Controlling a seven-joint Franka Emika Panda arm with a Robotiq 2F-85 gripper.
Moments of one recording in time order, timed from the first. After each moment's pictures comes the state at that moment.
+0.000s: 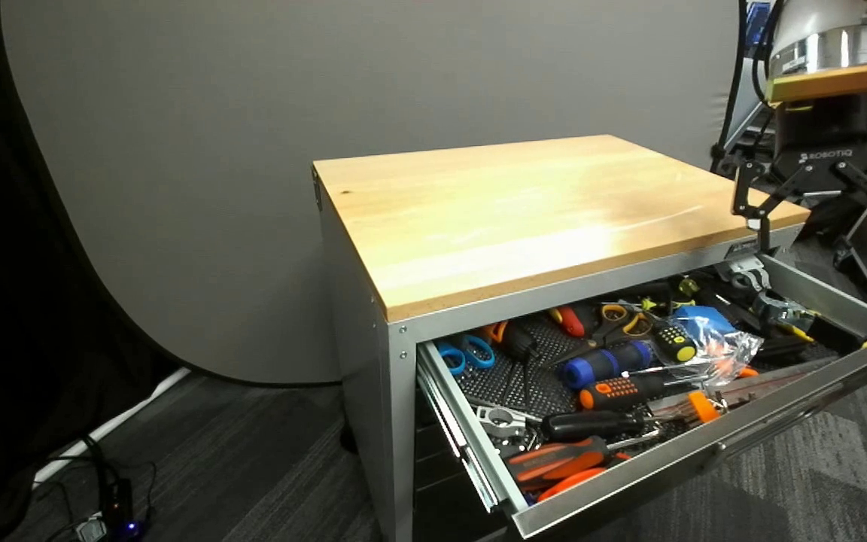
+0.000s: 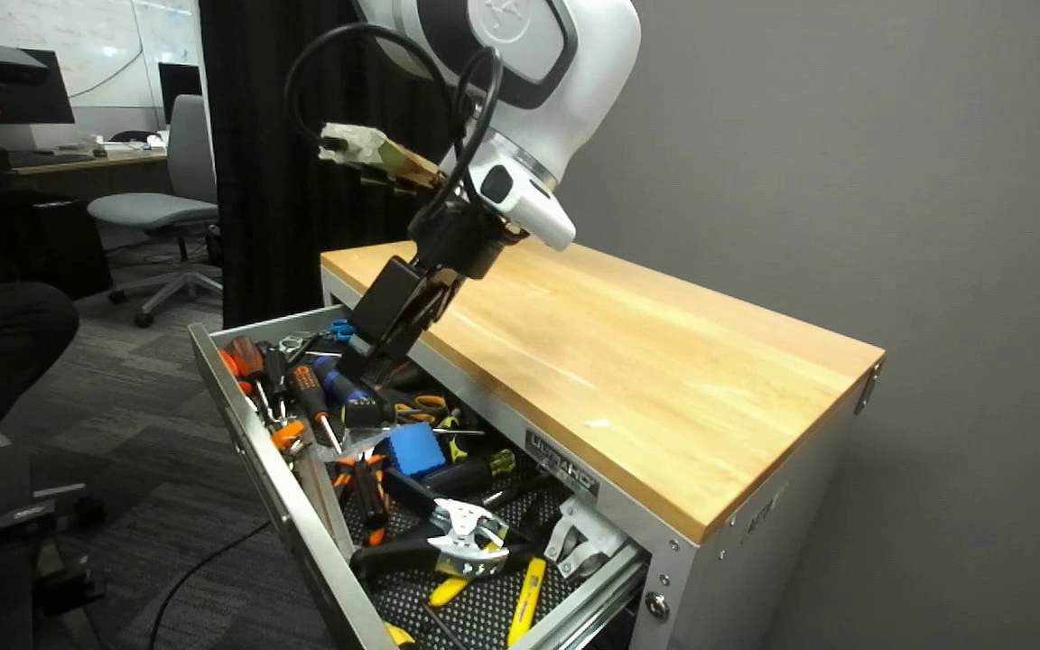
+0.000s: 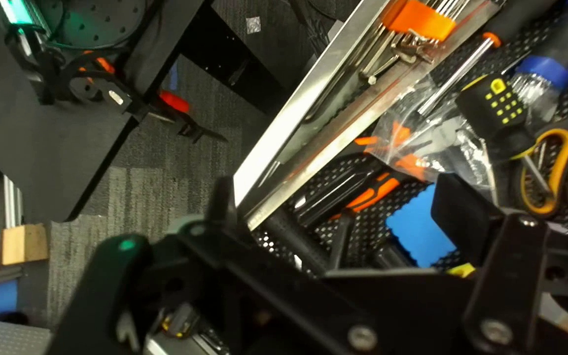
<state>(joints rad) 0.01 0.34 -0.13 -1.92 0.13 1.69 0.77</state>
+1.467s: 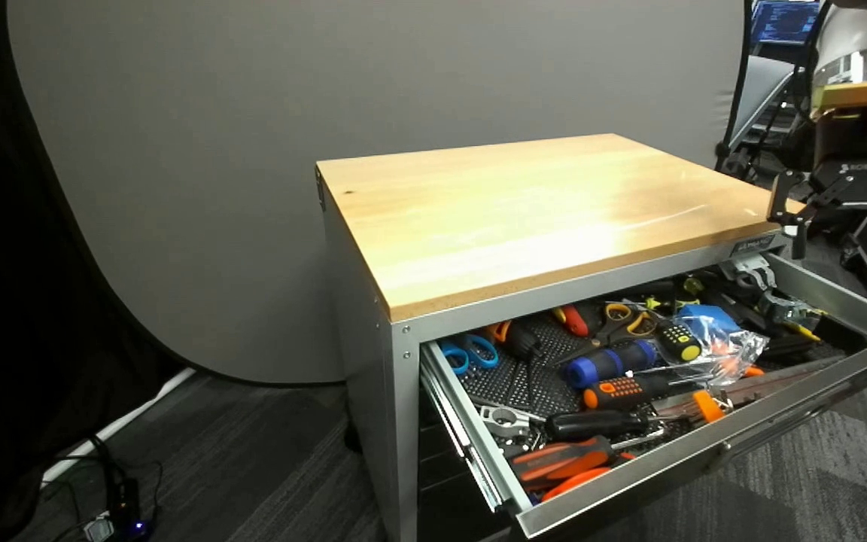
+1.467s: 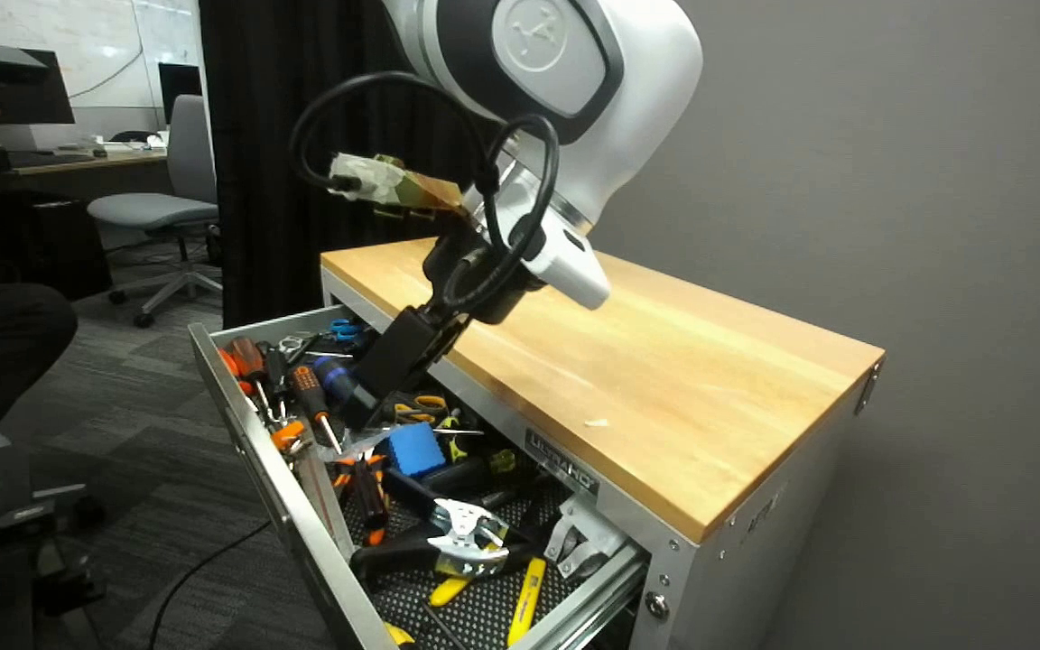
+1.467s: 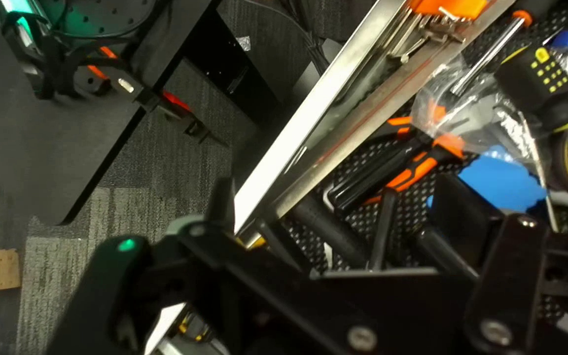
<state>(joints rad) -0.08 0.35 -0.15 -1.94 0.18 1.70 0.63</state>
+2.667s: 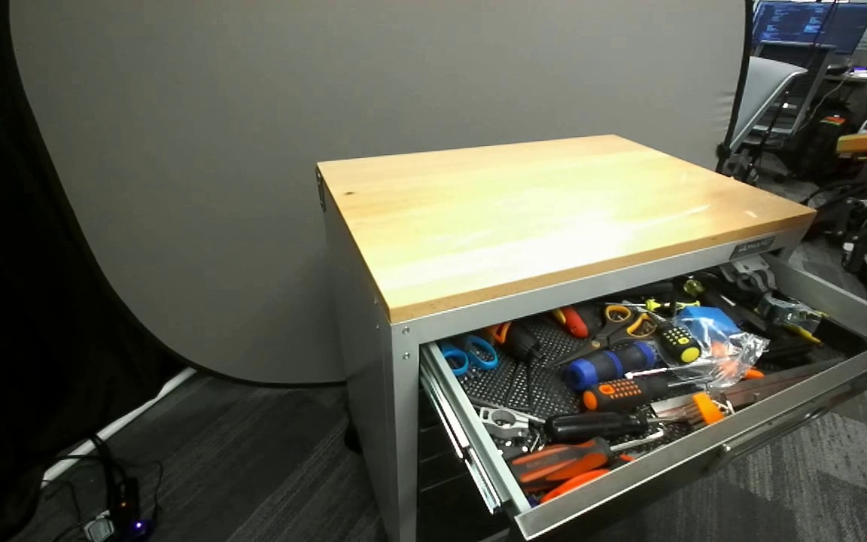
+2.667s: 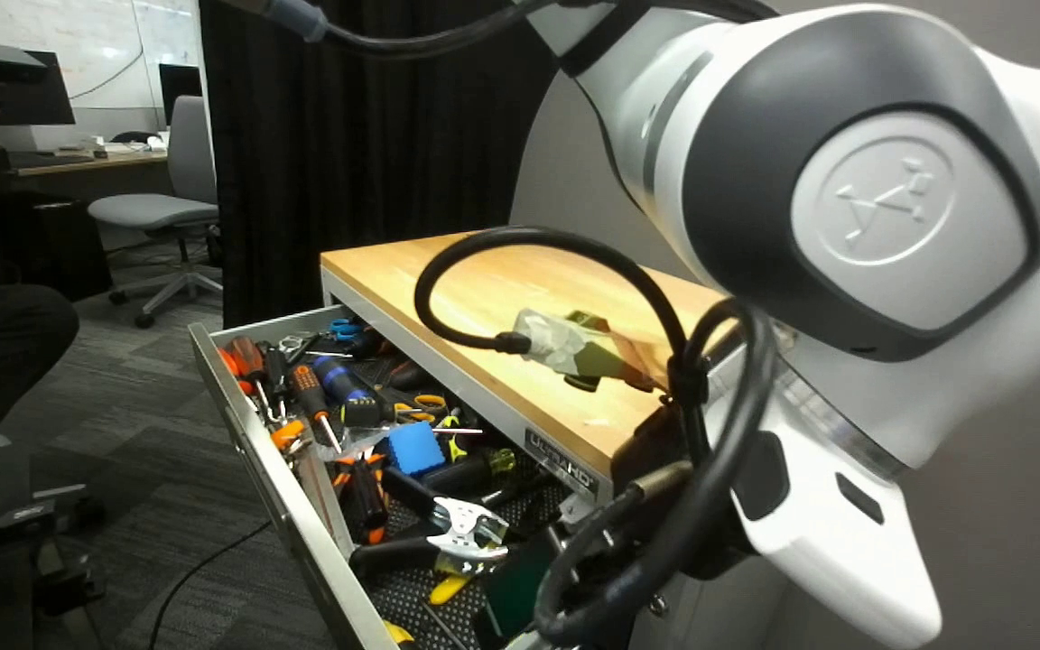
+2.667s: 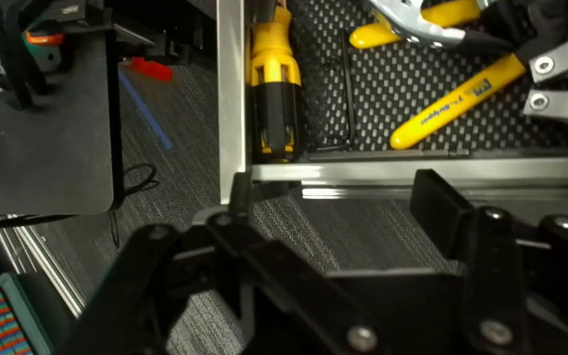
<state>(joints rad) -0.28 0.60 -0.31 -1.71 0.27 1.73 0.93</state>
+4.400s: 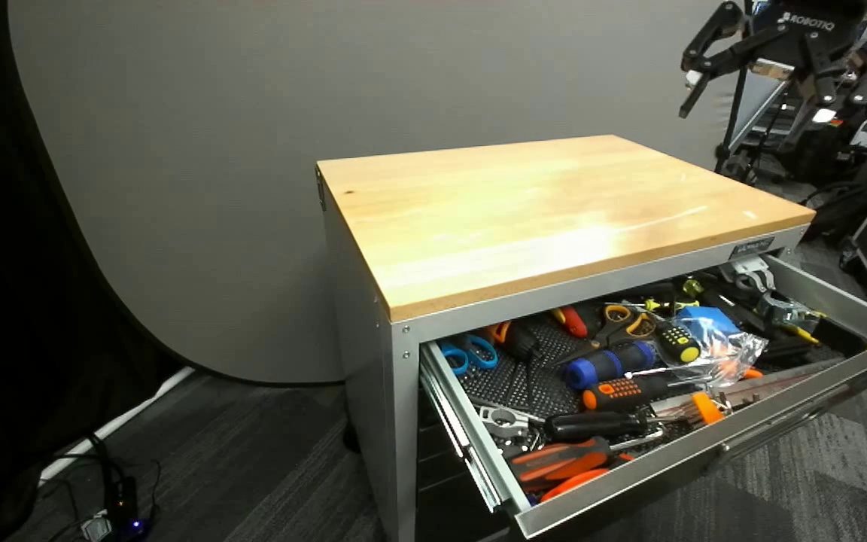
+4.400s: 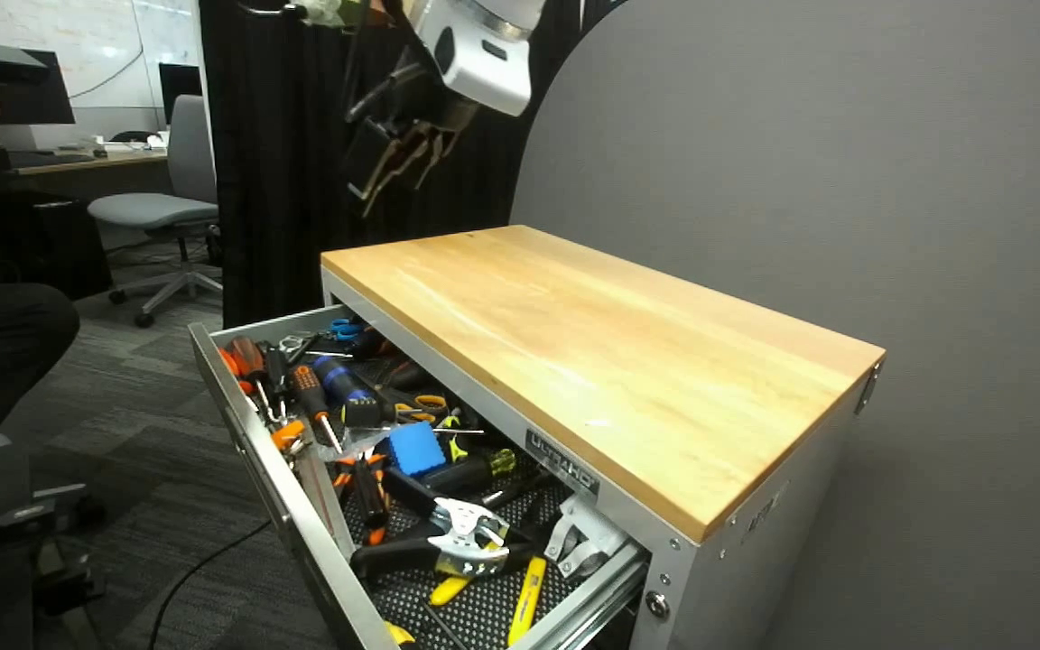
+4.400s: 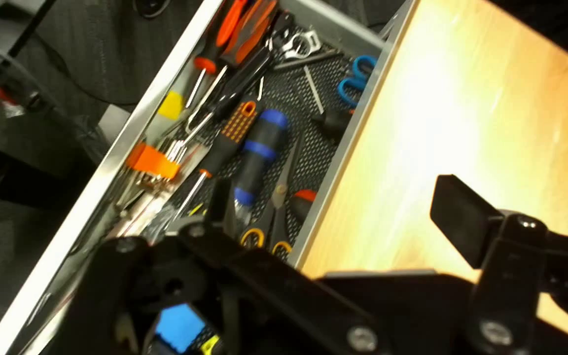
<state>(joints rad) -0.03 0.12 -0.03 -1.98 0.60 1.85 0.73</state>
